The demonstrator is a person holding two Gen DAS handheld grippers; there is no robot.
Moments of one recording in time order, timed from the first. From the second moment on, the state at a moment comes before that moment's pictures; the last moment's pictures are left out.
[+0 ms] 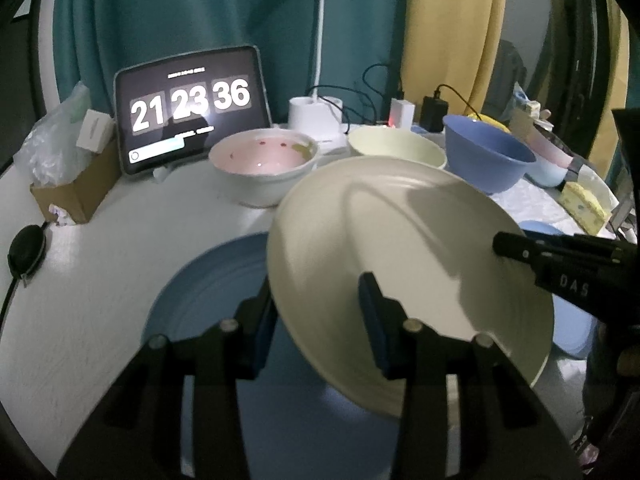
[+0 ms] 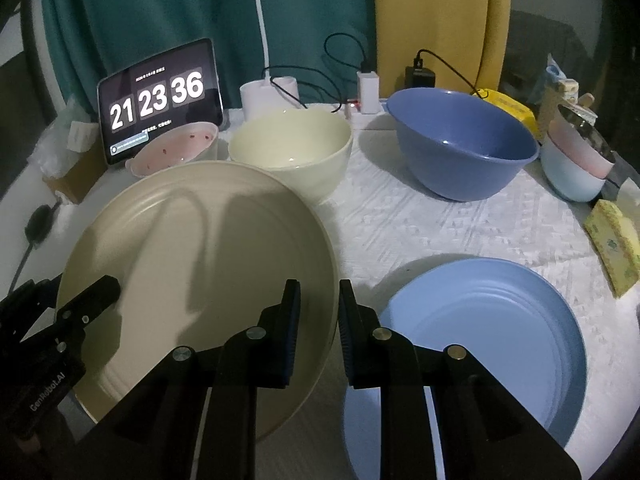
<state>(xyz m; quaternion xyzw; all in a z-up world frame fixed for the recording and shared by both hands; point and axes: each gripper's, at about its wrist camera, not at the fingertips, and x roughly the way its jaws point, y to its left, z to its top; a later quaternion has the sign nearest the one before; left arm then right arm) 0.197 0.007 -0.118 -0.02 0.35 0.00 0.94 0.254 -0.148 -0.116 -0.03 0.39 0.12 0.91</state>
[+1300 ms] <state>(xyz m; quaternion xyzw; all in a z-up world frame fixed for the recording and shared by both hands) 0.175 -0.056 -0.106 0.02 0.34 -0.03 0.94 0.214 -0.211 -0.106 0.01 0.37 0.10 0.92</state>
